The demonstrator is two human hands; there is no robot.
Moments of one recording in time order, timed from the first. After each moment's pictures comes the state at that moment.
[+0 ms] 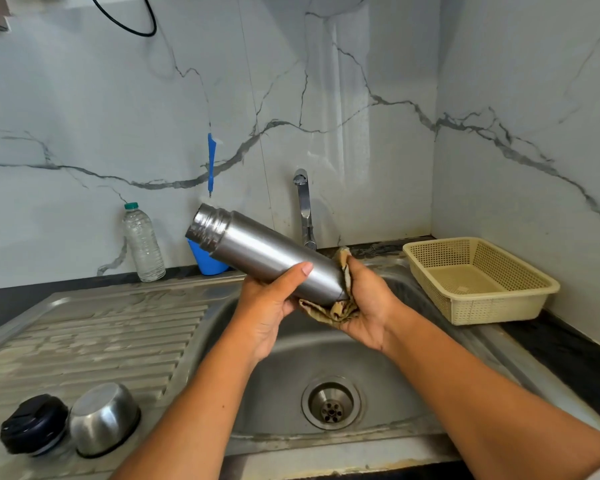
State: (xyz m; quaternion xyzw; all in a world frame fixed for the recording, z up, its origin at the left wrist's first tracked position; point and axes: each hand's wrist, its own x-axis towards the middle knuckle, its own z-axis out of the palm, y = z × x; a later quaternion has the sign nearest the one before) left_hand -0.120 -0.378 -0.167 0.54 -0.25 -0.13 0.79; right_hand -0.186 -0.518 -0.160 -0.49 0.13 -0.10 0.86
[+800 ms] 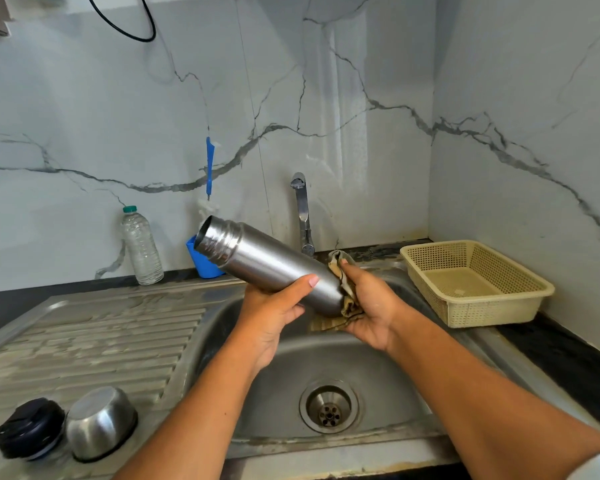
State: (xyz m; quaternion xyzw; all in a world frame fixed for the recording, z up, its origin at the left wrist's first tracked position) left_hand -0.118 -0.381 -0.178 0.58 -0.23 -0.11 0.77; right_hand -0.186 -0.530 -0.165 -0.53 0.13 -0.10 0.83
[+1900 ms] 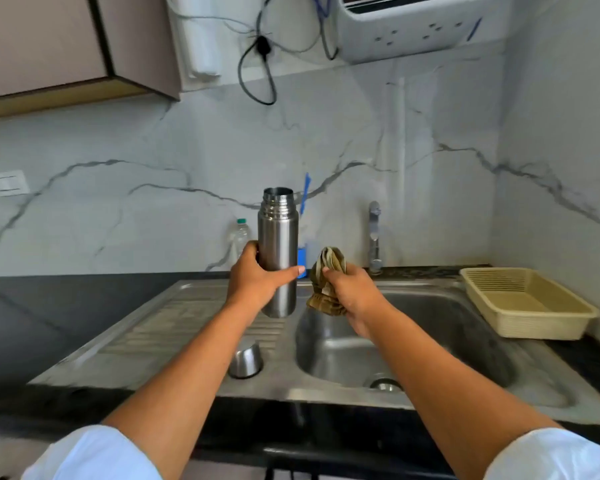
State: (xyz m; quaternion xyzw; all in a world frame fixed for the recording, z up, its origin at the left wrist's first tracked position) left_hand -0.144 -0.209 -0.089 0.81 -0.15 0.19 0.53; right_hand -0.201 -0.377 -0.109 -0.66 0.07 -0.15 0.74
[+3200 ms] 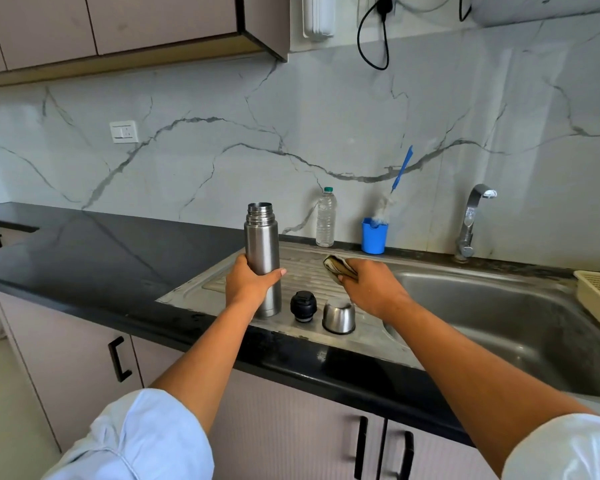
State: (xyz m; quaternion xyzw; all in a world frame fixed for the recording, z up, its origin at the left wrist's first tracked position) left_hand -0.120 -0.024 -0.165 0.82 0.05 0.20 0.53; right_hand -0.186 -0.251 -0.127 -0.95 -0.07 -0.16 0.25
